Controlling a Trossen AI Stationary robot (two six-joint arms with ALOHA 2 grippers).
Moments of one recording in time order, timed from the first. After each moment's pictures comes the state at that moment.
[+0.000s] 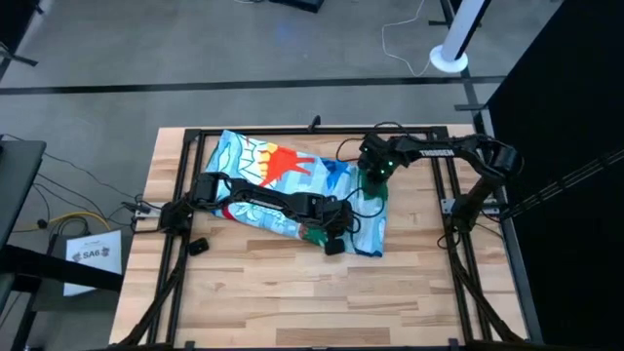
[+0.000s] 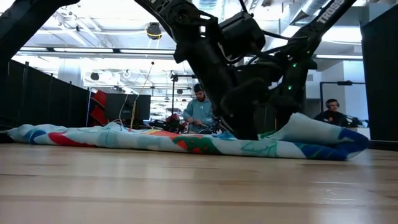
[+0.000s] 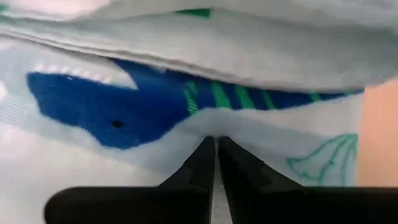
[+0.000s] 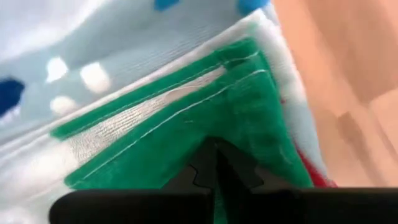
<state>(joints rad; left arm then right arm) -0.03 2.24 1.59 -0.35 -0.01 -0.12 -0.58 1.66 0.89 -0.56 -0.10 -0.03</state>
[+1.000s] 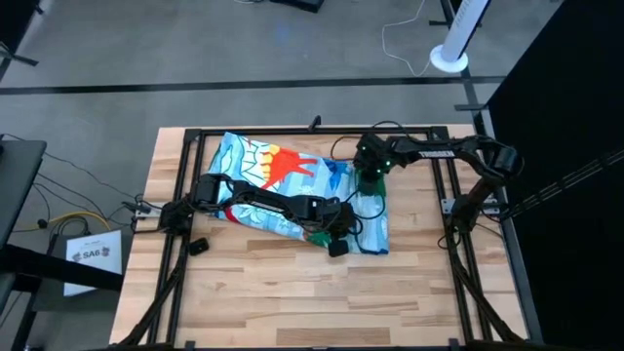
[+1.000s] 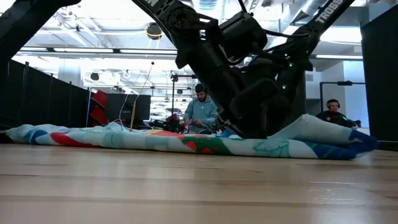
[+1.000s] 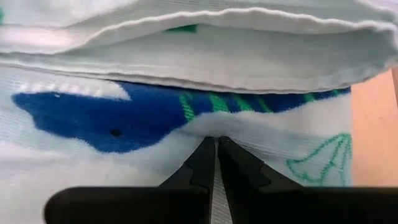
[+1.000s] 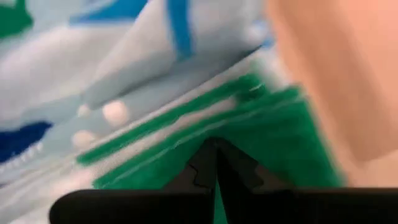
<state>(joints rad) -0.04 2.26 1.57 -0.26 -0.03 -0.14 -0.56 1.65 0.90 -0.46 -0.11 -0.09</state>
